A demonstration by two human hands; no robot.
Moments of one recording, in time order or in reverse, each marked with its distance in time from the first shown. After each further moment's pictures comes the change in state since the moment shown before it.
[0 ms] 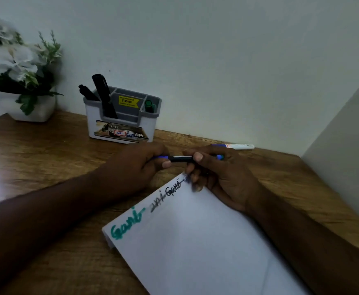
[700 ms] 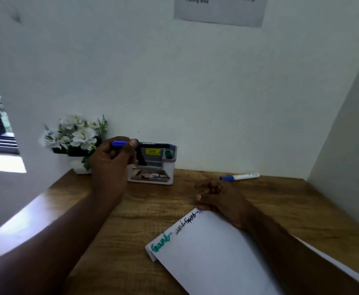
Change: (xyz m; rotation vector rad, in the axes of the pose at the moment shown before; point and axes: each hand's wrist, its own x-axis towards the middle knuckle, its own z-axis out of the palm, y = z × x) left_hand -0.006 -0.009 -0.074 -0.793 0.933 -0.116; right_hand 0.000 -0.001 0.005 -0.136 0.137 0.124
